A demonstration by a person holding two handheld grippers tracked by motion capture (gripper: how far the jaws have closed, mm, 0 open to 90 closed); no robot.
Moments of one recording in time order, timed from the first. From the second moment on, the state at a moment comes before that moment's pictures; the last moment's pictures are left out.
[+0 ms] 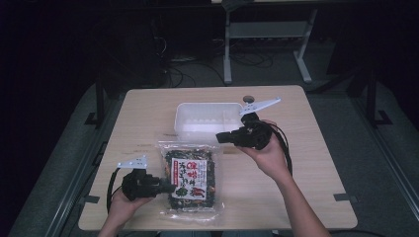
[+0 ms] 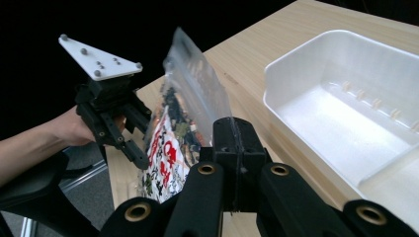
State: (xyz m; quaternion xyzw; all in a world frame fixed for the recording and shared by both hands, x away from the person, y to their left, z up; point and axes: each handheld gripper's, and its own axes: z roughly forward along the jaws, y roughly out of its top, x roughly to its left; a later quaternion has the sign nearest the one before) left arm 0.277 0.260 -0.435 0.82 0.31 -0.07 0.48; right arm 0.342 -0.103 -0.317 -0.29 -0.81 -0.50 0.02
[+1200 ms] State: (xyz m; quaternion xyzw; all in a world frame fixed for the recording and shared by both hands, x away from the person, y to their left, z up) left arm 0.270 0.248 -0.429 0.83 0.28 -0.05 0.48; right arm 0.342 -0.086 -0.383 -0.28 -0.82 -0.48 0.11
